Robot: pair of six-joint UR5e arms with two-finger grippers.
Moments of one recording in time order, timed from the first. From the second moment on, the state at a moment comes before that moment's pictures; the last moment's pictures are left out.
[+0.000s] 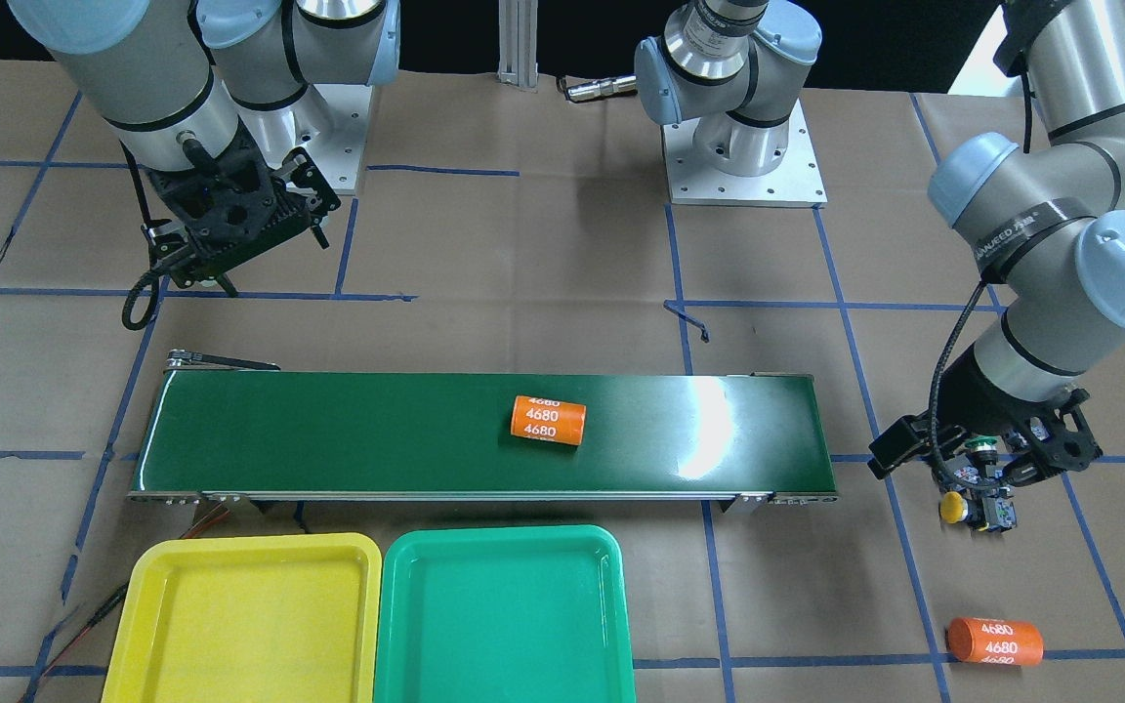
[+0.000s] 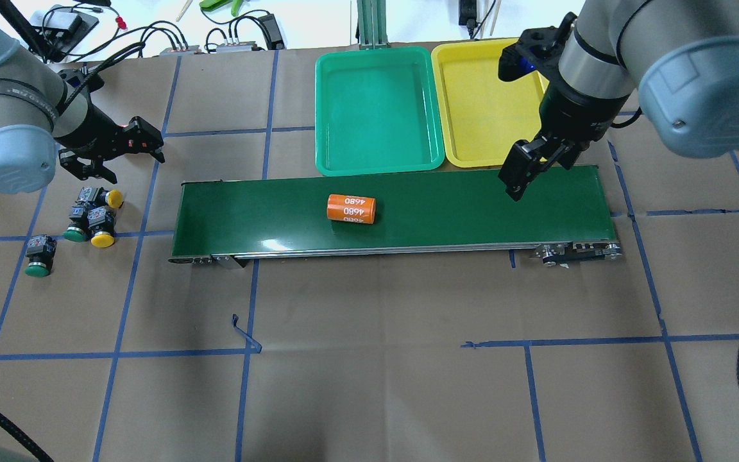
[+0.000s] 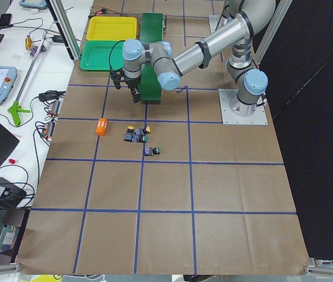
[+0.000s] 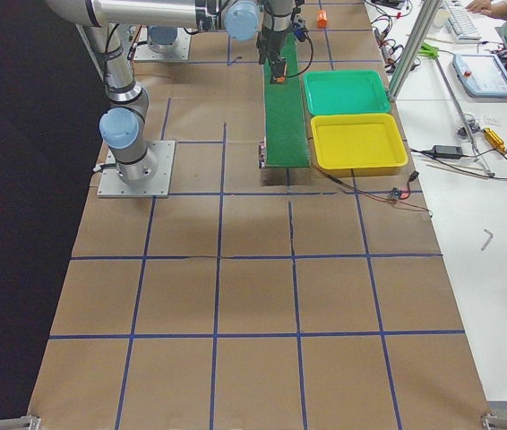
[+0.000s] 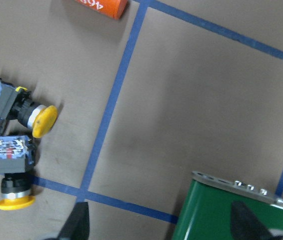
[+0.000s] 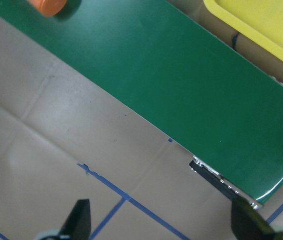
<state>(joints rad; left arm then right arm) -1.22 -1.86 -1.76 -1.01 1.49 0.05 1.59 -1.56 1.66 -1.60 -1.53 -0.69</state>
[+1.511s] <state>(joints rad) -0.82 -2.01 -1.77 -0.96 1.54 0.73 1.63 -1.51 1.68 -1.76 -1.60 -1.52</state>
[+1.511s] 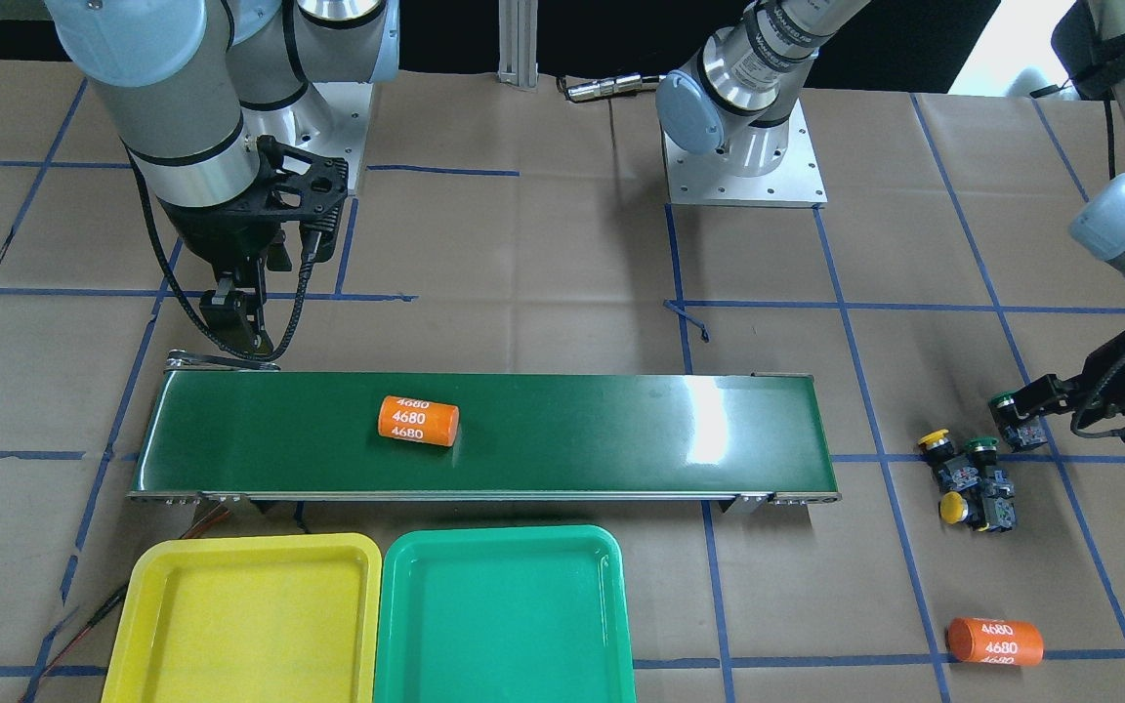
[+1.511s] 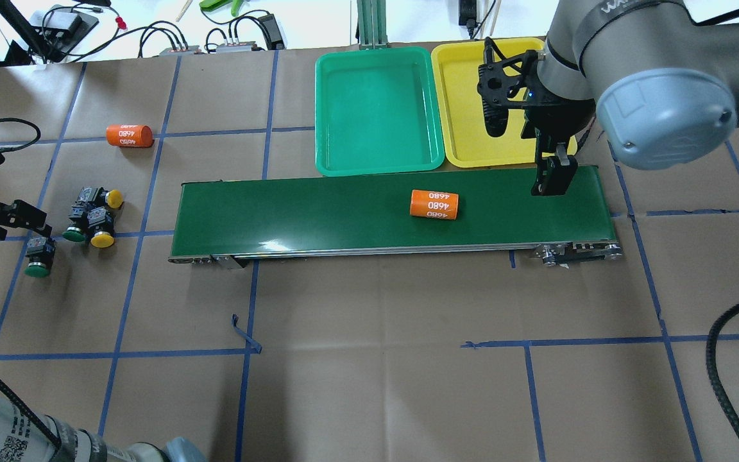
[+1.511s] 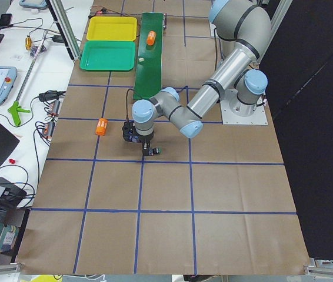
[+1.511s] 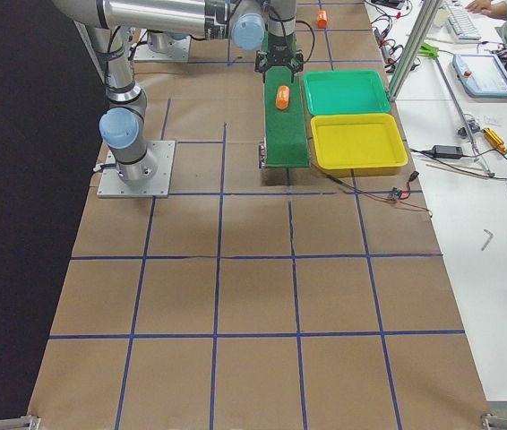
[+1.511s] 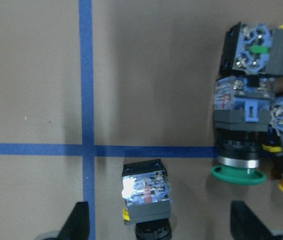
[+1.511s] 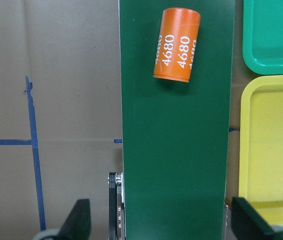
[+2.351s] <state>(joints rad) -0.80 -2.08 -1.77 -0.93 1.54 0.72 1.63 -1.51 1.68 -1.76 -1.60 -1.53</state>
